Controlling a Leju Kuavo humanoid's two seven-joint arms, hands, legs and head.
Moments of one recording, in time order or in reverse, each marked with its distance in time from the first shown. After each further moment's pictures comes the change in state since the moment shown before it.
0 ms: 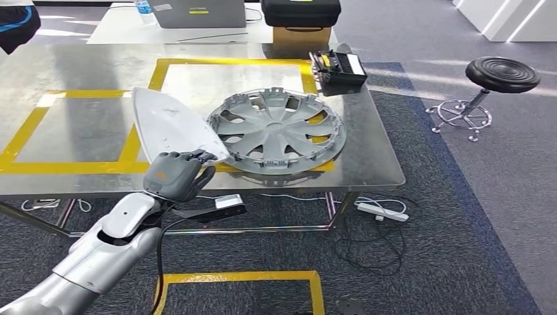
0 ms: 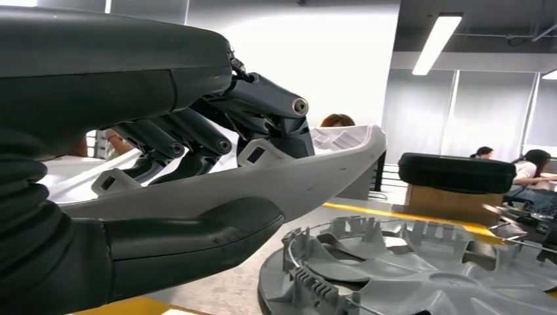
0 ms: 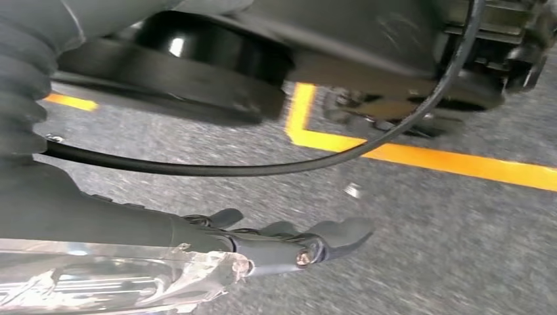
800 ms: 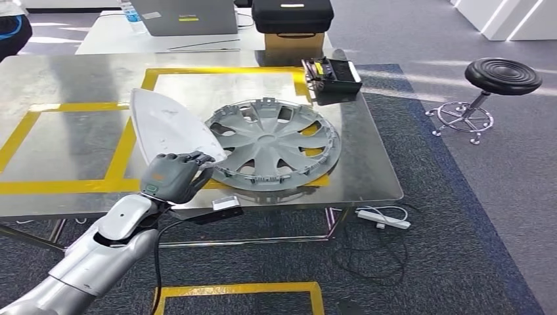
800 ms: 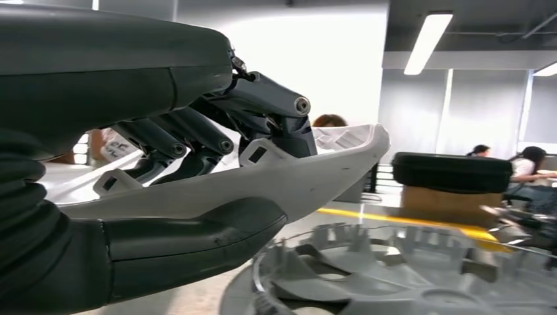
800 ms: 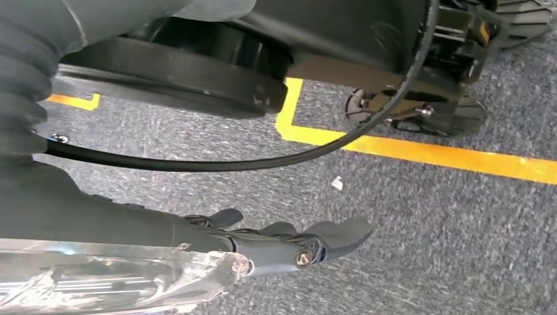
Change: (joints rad) left arm 0.003 0.004 0.001 -0.004 -0.002 -0.003 0.001; right arm 0.008 0.002 0.000 0.000 0.000 0.002 0.003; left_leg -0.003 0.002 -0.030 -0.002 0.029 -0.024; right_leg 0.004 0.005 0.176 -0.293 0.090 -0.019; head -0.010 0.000
